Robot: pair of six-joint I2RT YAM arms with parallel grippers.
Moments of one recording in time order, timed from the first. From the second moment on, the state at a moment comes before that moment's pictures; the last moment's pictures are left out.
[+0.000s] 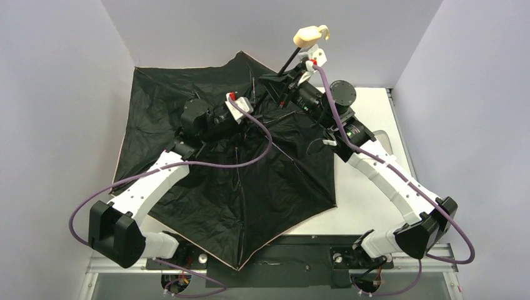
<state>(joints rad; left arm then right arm) -0.49 1.33 1.09 0.22 0.51 0.36 0.66 1.39 1.48 0.18 -0.26 0.13</state>
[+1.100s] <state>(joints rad) -0.37 1.42 1.11 0.21 0.67 0.46 0.66 1.43 1.48 0.15 -0.25 0.12</state>
